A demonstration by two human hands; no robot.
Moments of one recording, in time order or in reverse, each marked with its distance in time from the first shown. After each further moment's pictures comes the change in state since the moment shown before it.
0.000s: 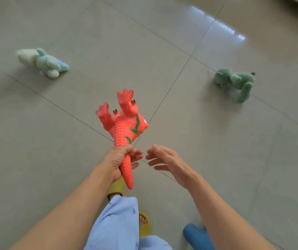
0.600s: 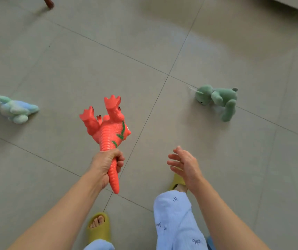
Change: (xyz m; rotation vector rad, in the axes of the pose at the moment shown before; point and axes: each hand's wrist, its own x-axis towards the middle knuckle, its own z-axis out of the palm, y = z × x) left_hand 0.088 0.126 0.140 0.087 0.202 0.115; right_hand 0.082 -0.056 -0.192 0.469 0.500 0.035
